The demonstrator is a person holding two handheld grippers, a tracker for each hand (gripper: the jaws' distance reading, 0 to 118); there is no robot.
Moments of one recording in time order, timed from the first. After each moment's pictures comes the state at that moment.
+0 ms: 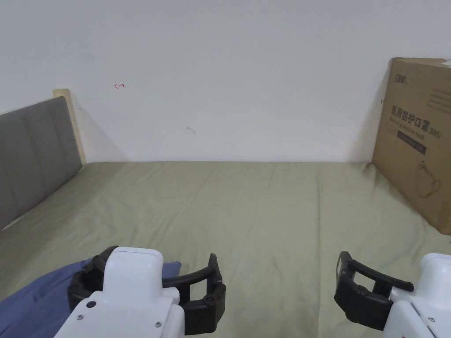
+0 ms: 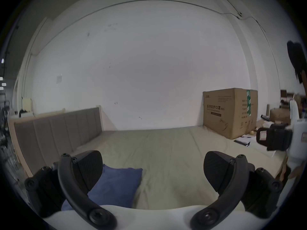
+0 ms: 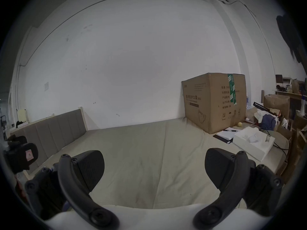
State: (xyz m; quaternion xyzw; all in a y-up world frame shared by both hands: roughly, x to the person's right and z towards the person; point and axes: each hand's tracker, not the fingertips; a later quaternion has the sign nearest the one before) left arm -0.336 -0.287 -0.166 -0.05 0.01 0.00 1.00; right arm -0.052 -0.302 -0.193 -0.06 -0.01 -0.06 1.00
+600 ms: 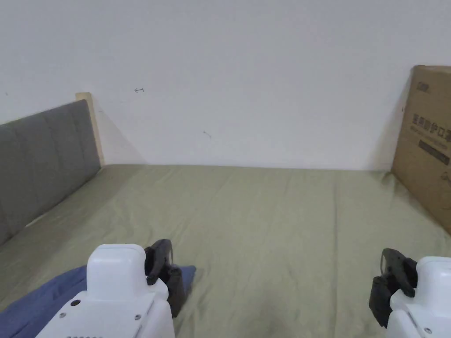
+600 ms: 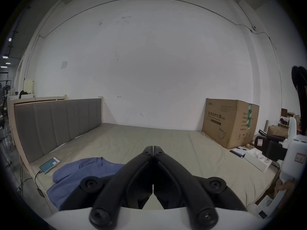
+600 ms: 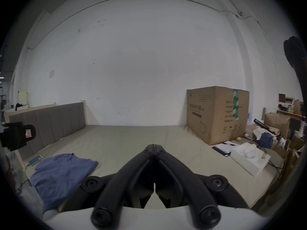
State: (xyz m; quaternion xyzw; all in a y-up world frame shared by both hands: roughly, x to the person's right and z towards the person) left arm -0.374 -0.273 -0.157 -0.04 0.02 0.06 1.00; right arm -0.087 -0.283 -0.190 -0.05 0.02 0.00 1.00
